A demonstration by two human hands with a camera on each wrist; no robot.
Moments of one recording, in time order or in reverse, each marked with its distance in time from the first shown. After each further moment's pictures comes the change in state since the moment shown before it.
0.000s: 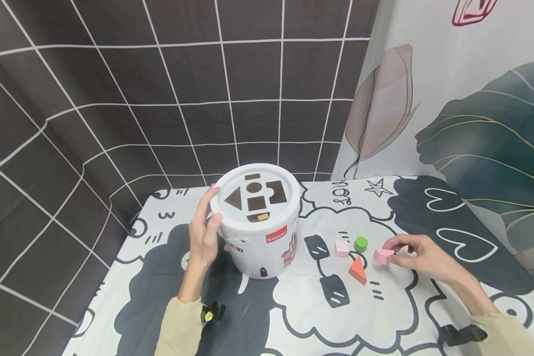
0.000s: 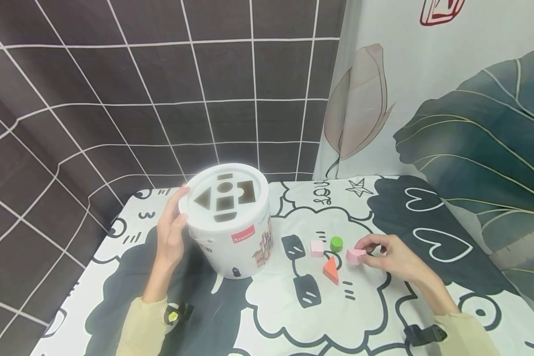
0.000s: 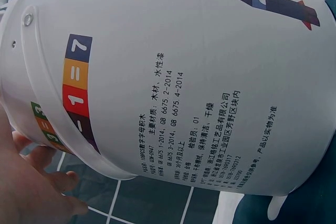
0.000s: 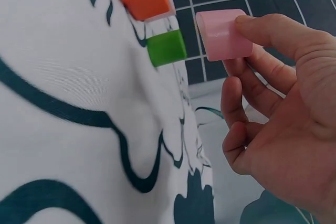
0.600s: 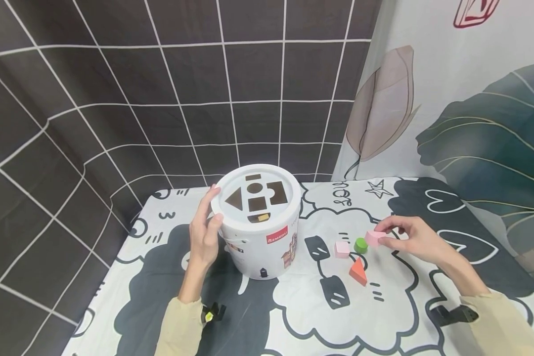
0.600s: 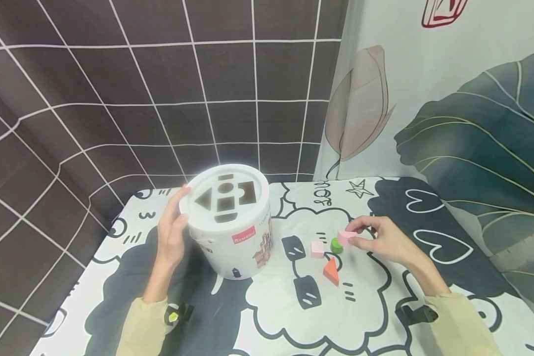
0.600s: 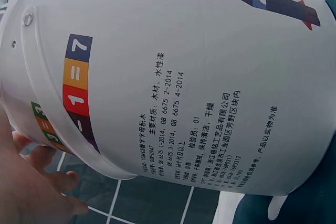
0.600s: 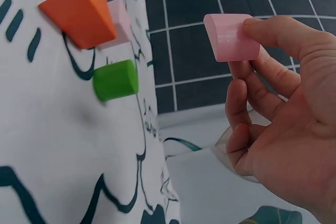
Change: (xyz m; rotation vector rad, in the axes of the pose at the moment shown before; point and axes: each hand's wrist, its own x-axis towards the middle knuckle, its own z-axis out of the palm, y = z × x) left_hand 0.000 0.000 0.000 0.001 -0.001 0.003; right_hand 0.032 -0.032 -0.013 0.012 0.017 -0.043
